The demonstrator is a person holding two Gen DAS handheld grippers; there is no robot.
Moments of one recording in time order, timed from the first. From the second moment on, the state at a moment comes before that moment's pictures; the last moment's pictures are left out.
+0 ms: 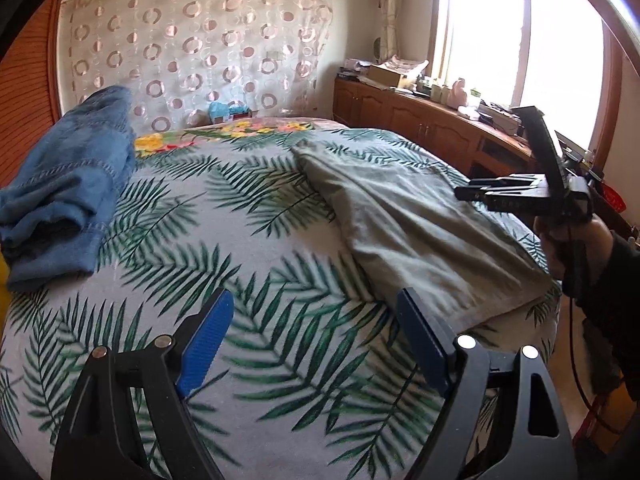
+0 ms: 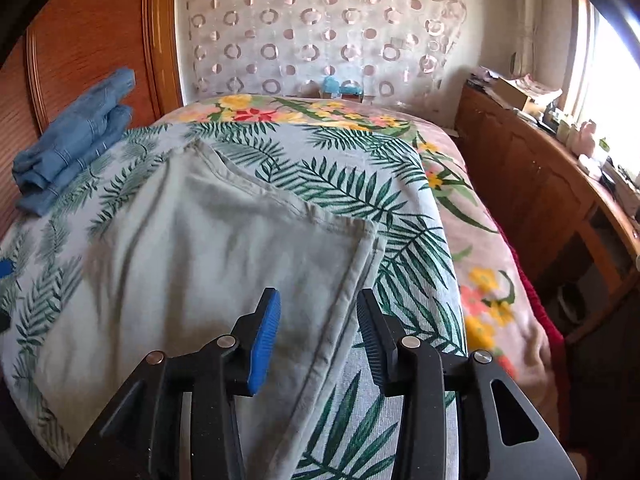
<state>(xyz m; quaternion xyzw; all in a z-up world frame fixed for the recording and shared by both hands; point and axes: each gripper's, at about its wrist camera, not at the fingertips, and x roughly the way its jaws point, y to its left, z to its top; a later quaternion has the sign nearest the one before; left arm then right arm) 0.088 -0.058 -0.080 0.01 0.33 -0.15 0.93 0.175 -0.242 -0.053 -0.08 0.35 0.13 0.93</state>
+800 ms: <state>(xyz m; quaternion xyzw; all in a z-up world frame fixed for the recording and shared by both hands) 0.138 -0.105 -0.089 0.05 0.36 -0.18 0.92 0.260 -0.245 -0.045 -0.05 0.42 0.10 0.90</state>
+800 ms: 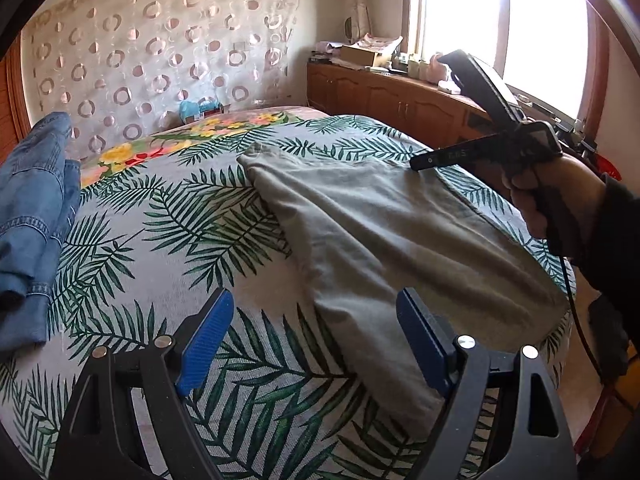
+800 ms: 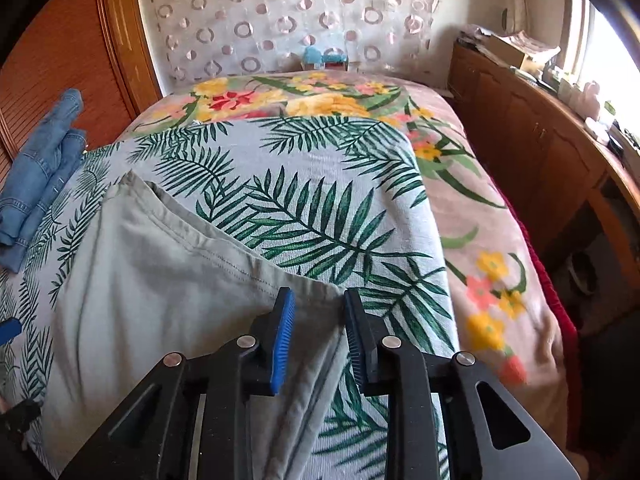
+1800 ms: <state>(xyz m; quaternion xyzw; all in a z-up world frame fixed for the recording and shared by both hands) 0.145 -0.117 -0.109 0.07 0.41 -0.18 0.89 0.173 -0.237 -0.034 -0.06 0.36 0.11 0.92</state>
